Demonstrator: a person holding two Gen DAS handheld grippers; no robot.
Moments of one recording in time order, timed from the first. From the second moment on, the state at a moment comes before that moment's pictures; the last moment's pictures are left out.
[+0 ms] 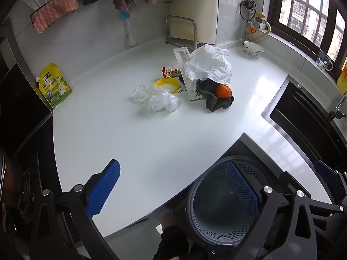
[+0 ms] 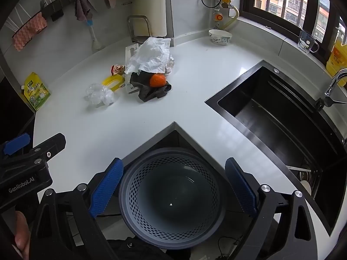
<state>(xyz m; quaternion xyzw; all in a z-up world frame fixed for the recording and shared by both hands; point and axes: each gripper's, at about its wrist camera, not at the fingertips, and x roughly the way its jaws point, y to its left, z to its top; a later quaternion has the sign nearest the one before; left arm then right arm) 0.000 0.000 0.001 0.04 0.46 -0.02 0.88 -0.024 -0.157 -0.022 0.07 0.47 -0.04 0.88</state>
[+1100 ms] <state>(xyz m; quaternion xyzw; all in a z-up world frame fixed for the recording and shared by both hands) 0.001 0.010 0.018 0.04 0.46 -0.02 0.89 -0.025 -0.161 -0.018 0.07 0.46 -0.04 0.88</state>
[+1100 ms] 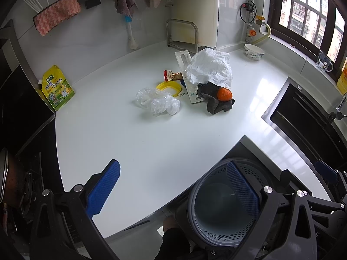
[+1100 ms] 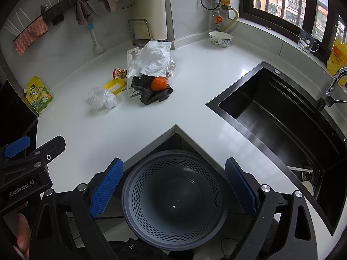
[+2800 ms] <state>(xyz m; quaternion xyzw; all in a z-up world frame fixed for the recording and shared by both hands) -0.002 0.003 0.007 0.05 0.46 -0.02 0.89 -0.028 -0.162 -0.017 0.08 0.46 -0.04 0.88</state>
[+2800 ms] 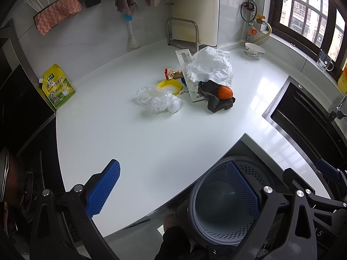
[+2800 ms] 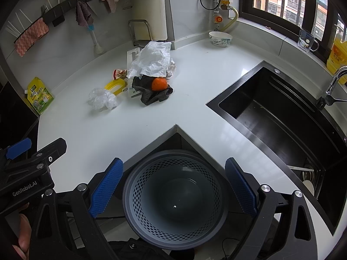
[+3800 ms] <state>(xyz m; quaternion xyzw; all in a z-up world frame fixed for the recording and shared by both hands) 0.092 0.073 -0.044 0.03 0.48 0.01 0.87 0.074 -0.153 -0.065 0.08 0.47 0.00 0.88</state>
